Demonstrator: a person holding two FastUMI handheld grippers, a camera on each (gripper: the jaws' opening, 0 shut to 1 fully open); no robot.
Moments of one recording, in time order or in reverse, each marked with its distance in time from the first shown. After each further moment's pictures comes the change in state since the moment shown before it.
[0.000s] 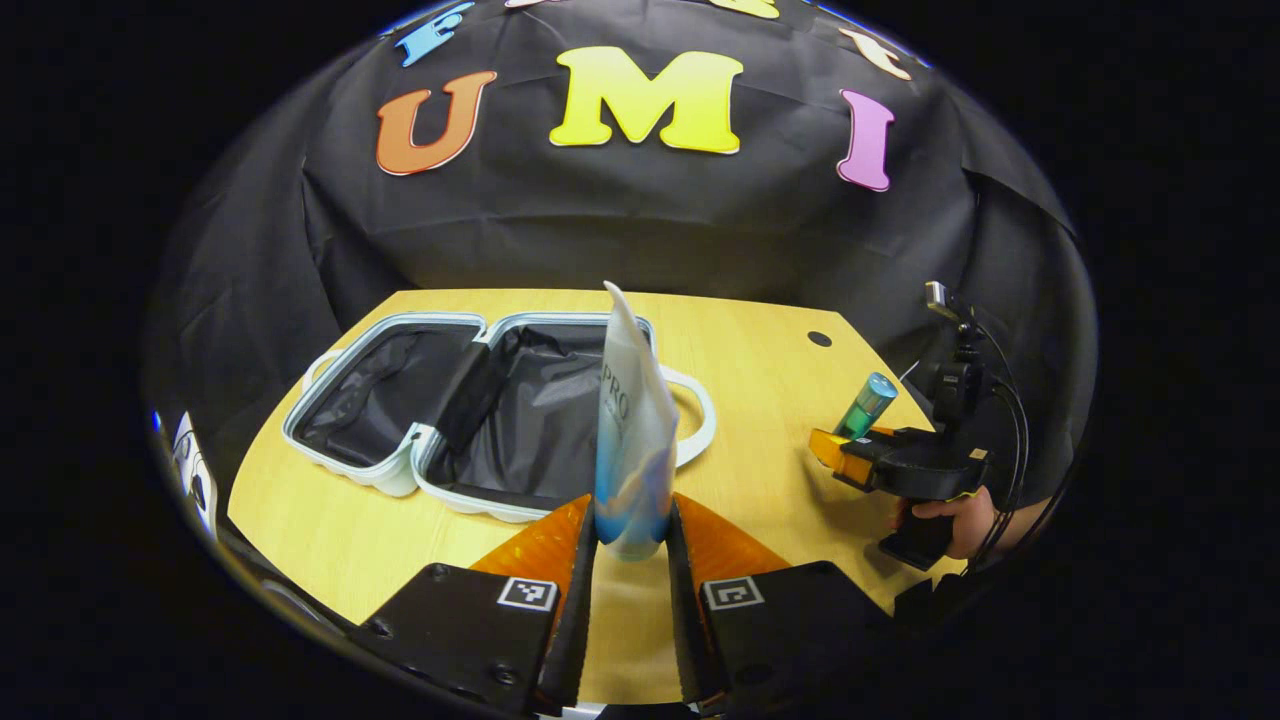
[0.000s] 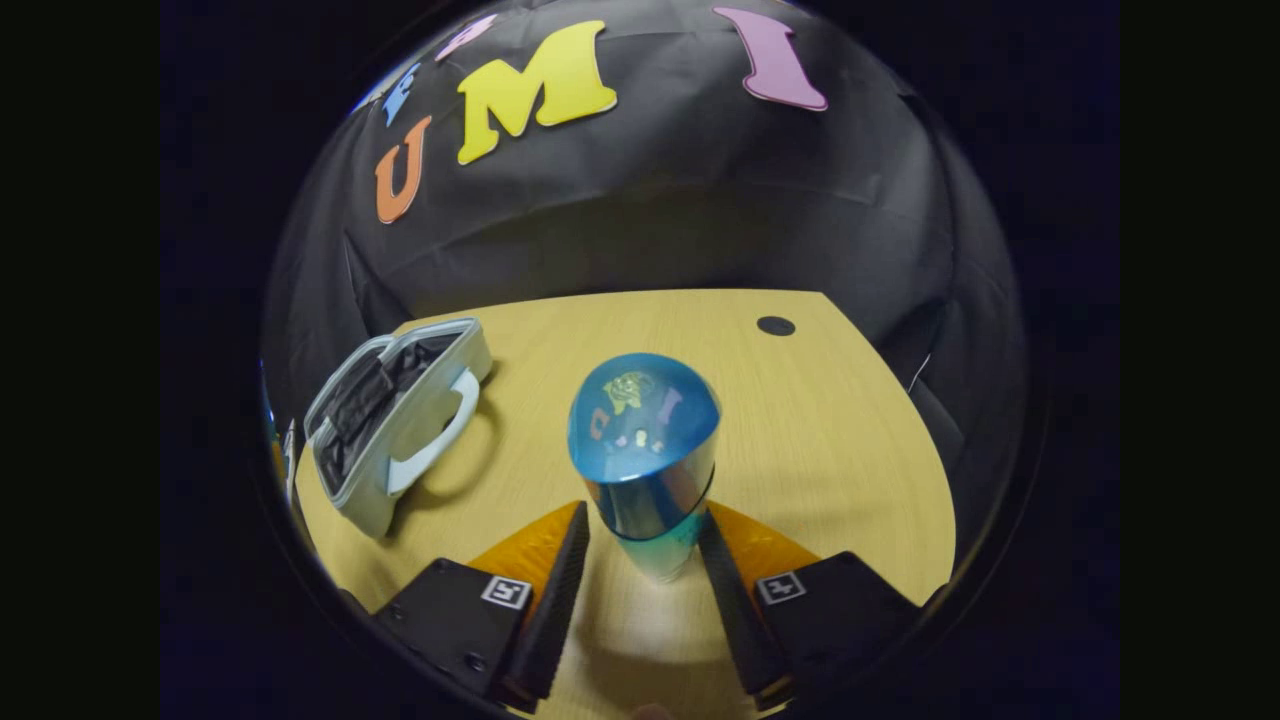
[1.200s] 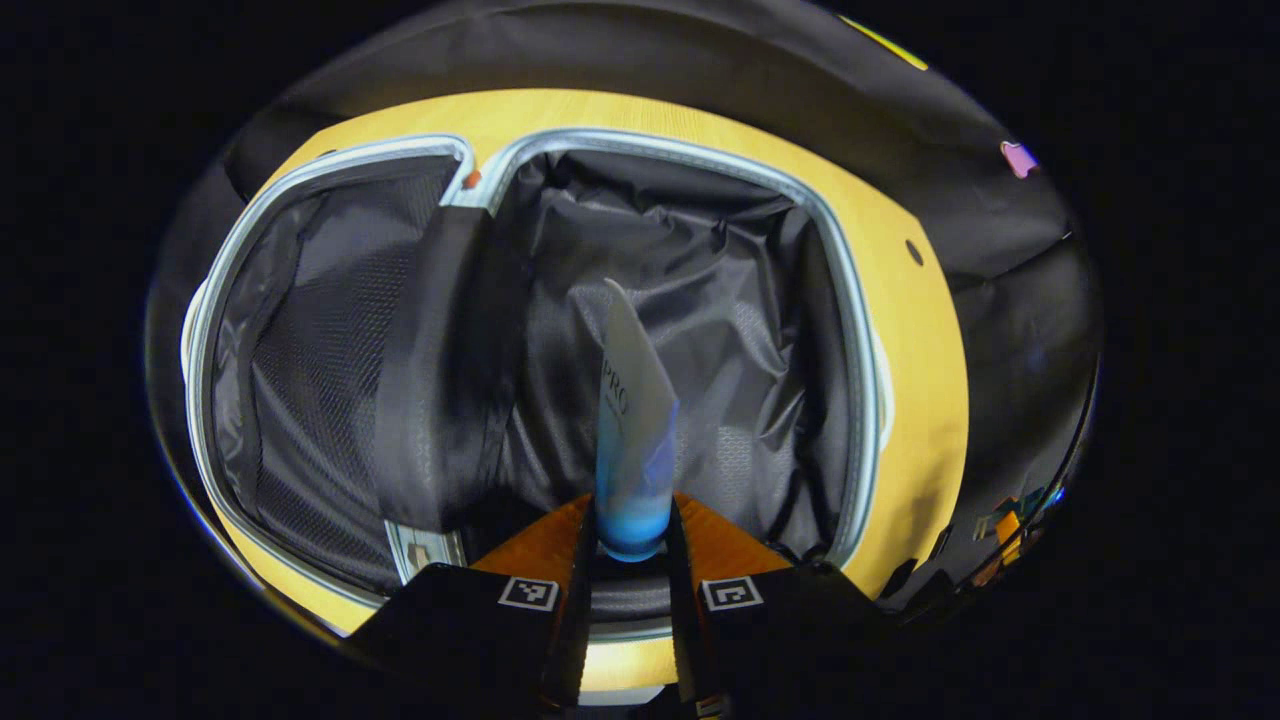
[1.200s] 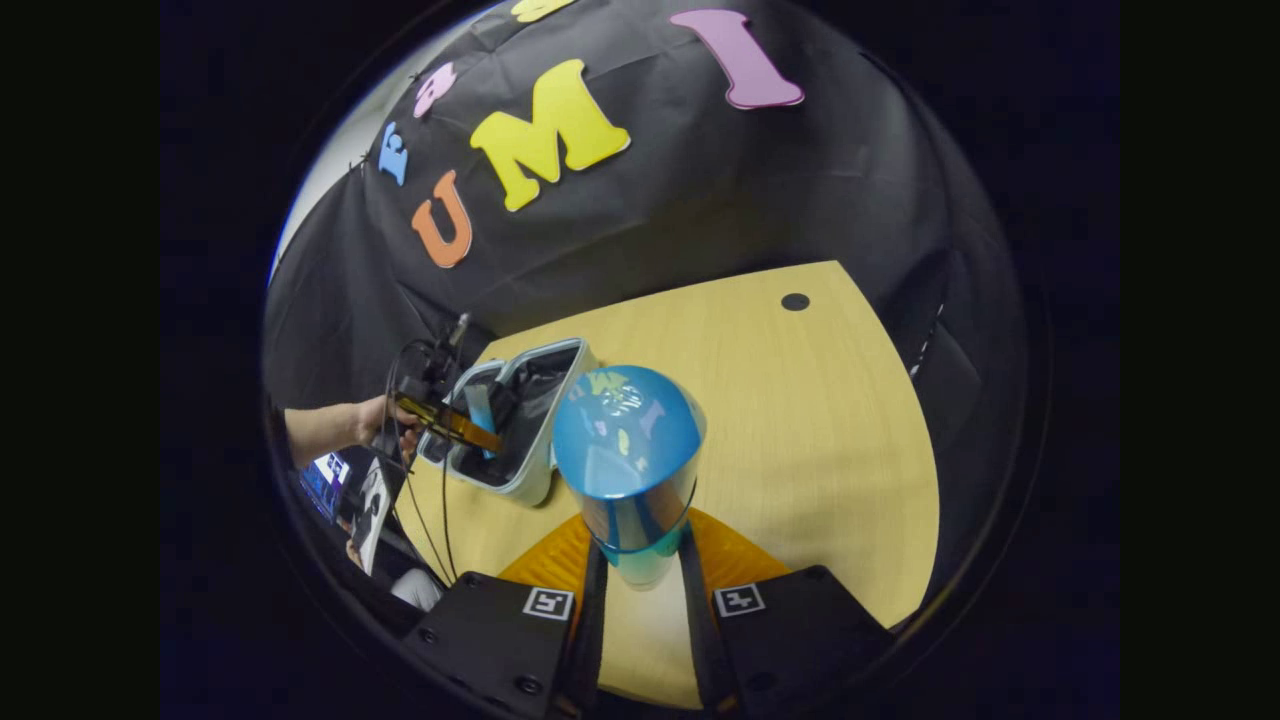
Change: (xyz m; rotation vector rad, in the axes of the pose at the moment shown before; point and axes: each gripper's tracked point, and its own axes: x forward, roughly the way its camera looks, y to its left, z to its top) left arm 0.152 0.115 -0.029 -0.074 0.764 -0.172; right arm -0.187 0.018 0.022 0.181 0.129 0.261
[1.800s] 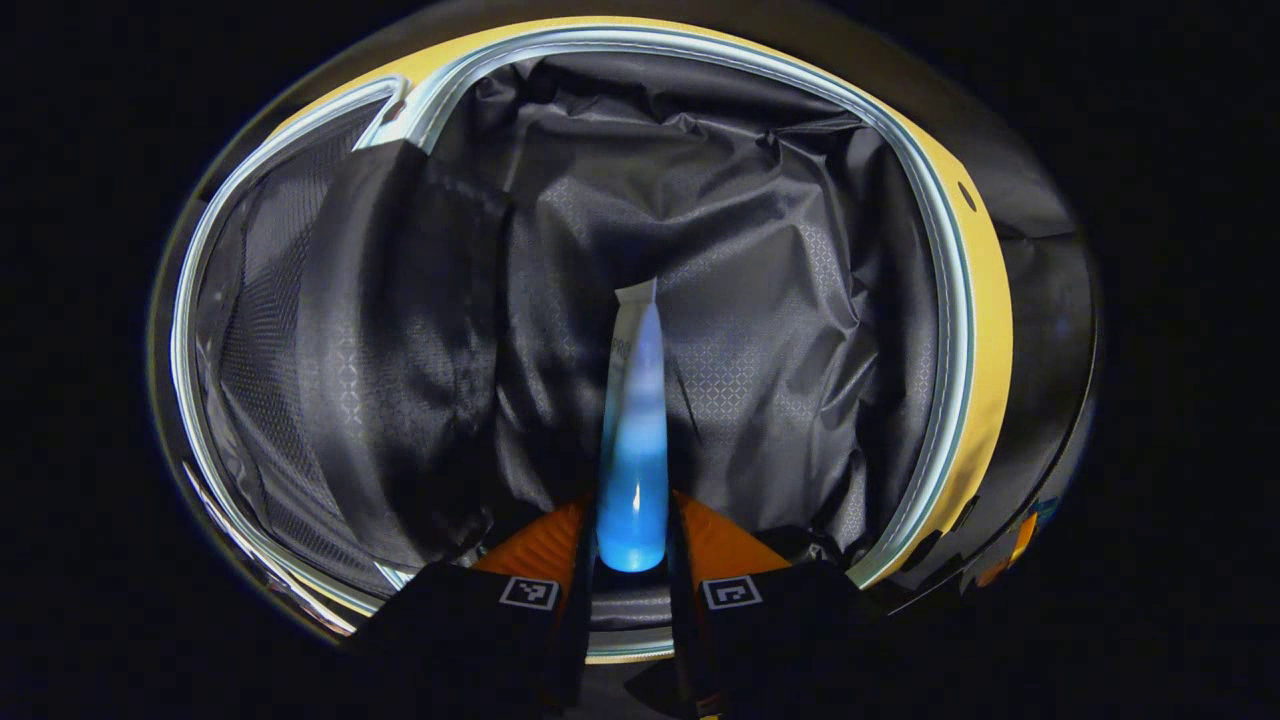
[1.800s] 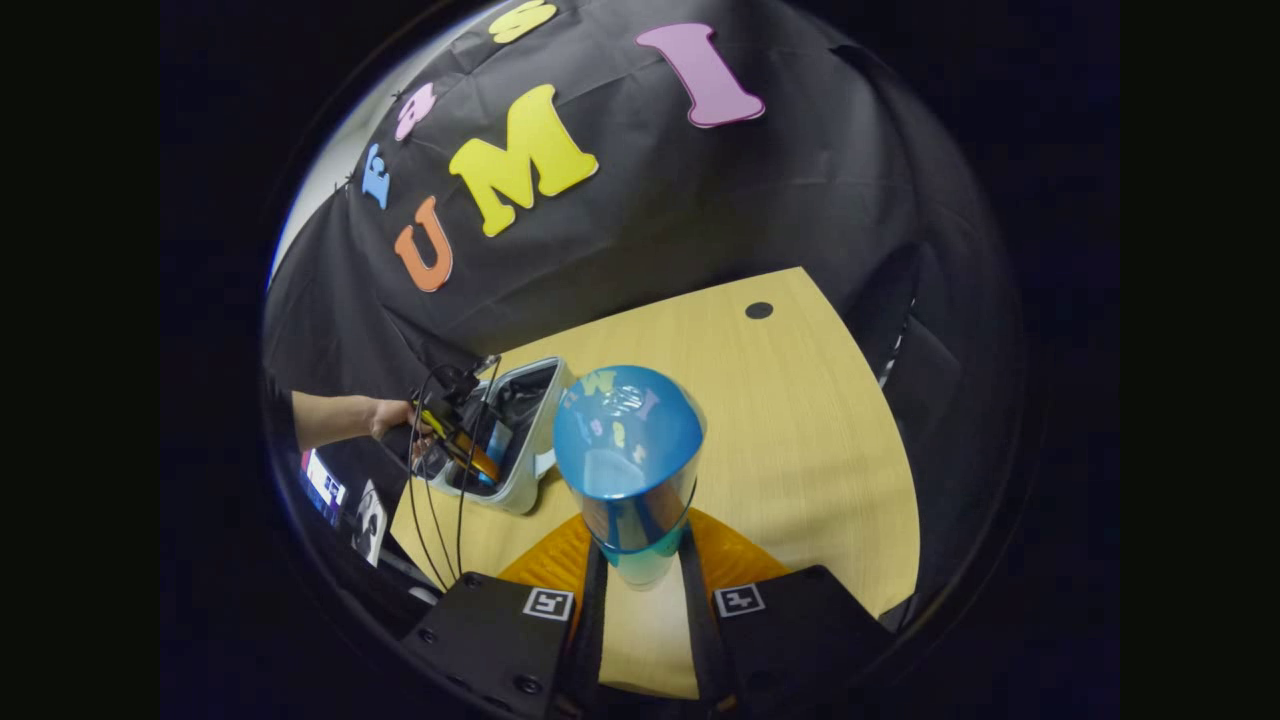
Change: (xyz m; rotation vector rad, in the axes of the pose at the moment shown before) left arm 0.022 0.012 -0.012 0.020 0.224 0.085; right arm -0.025 -0.017 0.005 0.043 -0.046 -0.042
